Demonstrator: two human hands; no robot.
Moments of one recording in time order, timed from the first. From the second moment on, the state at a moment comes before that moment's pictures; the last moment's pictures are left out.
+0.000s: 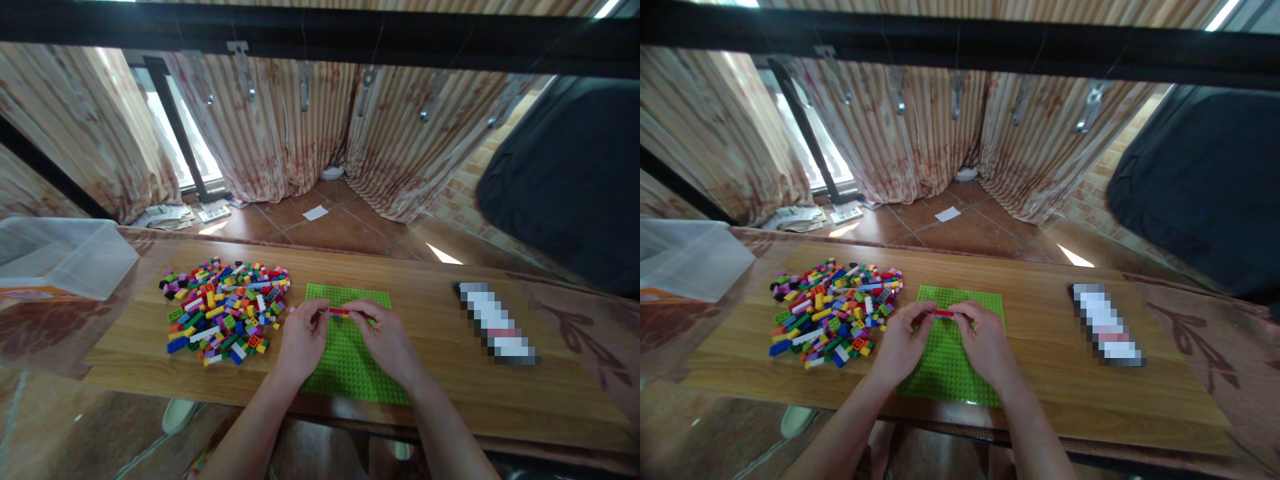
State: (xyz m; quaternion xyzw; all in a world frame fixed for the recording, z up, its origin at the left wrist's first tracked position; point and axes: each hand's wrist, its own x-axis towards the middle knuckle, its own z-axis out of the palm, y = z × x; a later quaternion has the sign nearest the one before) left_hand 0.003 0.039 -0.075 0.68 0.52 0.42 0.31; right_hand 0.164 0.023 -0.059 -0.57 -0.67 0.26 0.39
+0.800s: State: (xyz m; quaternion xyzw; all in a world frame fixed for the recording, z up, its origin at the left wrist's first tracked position) left_hand 0.003 0.039 -0.076 0.68 0.52 0.41 0.32; right_hand 0.155 0.015 -0.061 -0.59 -0.72 0.26 0.27
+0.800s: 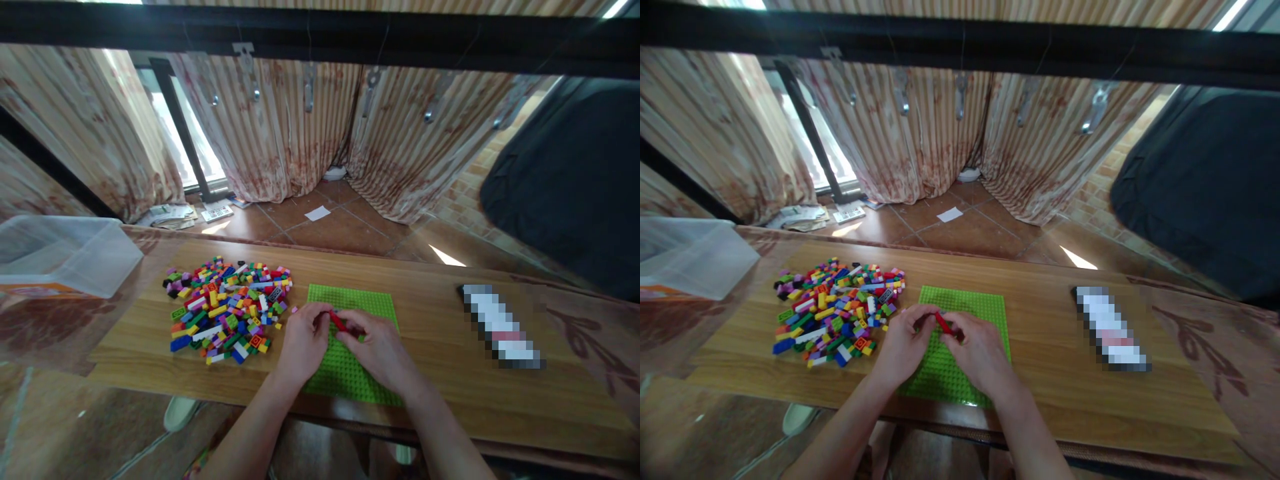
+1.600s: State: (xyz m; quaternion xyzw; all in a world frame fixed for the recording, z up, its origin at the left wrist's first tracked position) left_hand -0.002 0.042 -0.072 0.65 0.53 0.35 0.42; right_hand 0.150 0.013 -0.067 -0.57 -0.74 0.29 0.23
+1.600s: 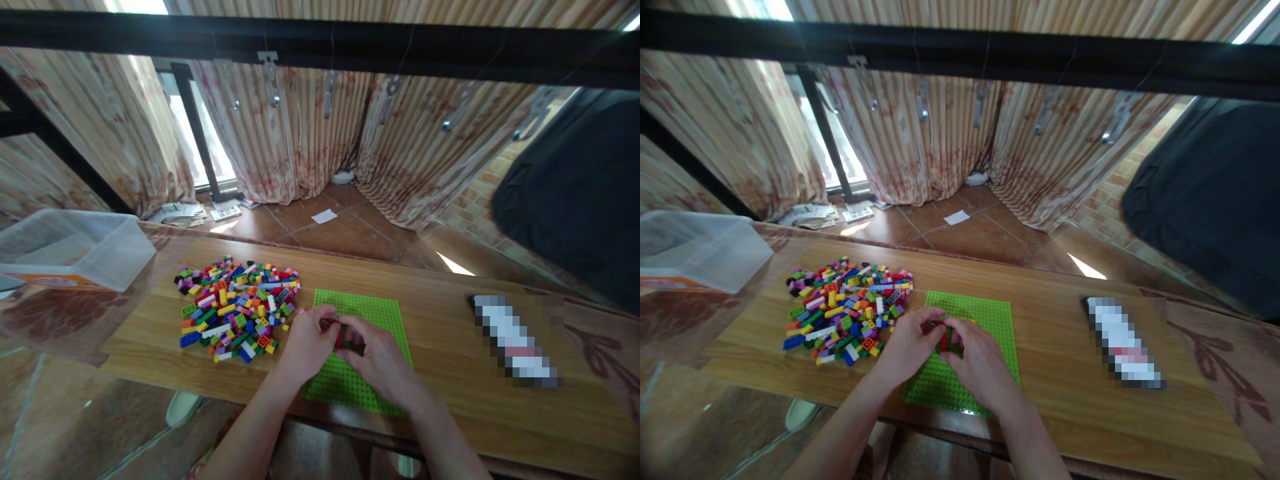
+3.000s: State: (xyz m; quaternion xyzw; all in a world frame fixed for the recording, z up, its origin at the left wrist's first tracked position) left_hand -0.001 0.043 -0.078 0.65 0.59 0.32 0.35; right_hand 0.150 0.015 -0.065 -0.58 -0.76 0.25 0.19
